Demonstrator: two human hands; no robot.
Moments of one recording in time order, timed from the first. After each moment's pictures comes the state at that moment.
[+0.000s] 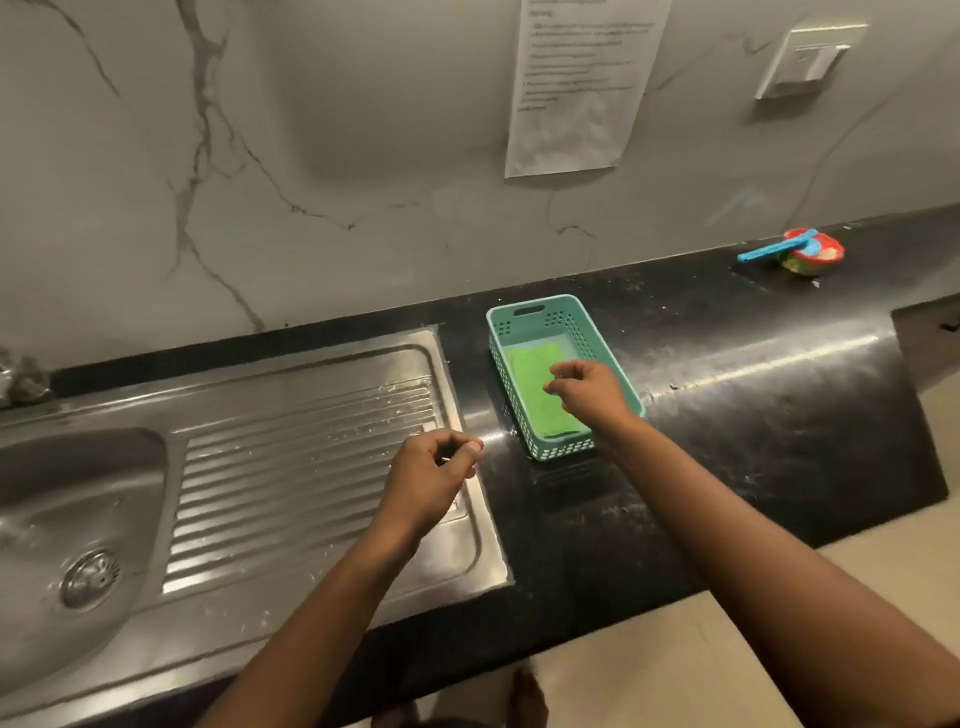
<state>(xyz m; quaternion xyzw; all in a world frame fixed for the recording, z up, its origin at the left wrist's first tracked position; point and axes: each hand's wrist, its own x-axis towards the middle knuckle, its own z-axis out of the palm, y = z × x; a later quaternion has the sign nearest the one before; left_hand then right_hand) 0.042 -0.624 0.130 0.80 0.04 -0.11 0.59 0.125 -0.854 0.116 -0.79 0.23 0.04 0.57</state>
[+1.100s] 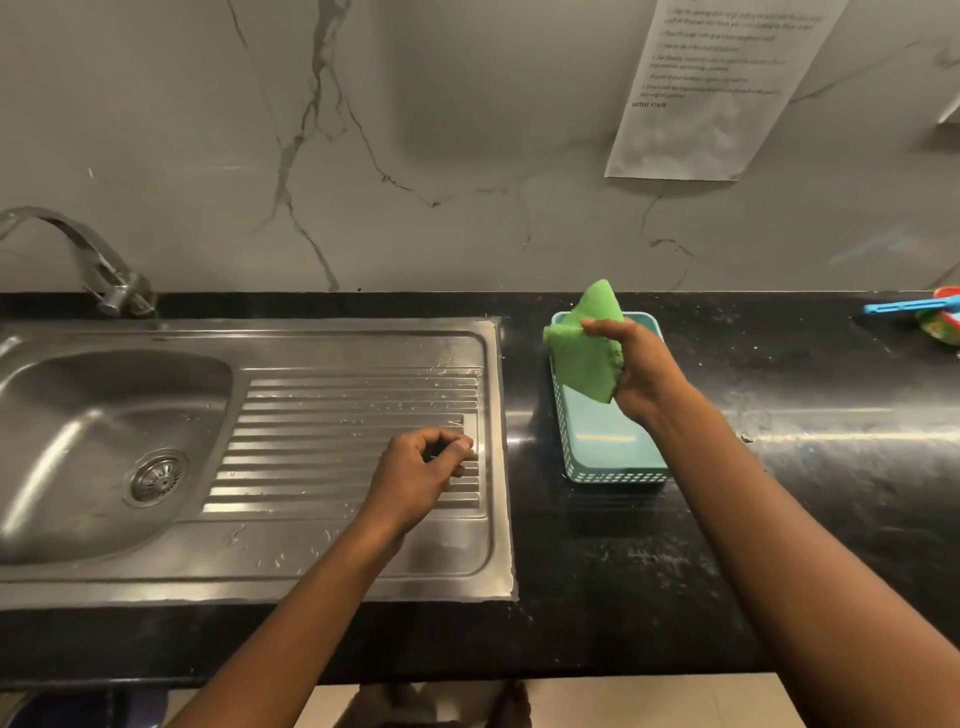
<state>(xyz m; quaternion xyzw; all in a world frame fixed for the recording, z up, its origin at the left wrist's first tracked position) 0.038 -0.599 0.111 0.77 0.15 -0.06 0.61 0.191 -0.847 0.157 -0.58 0.18 0.16 0.77</state>
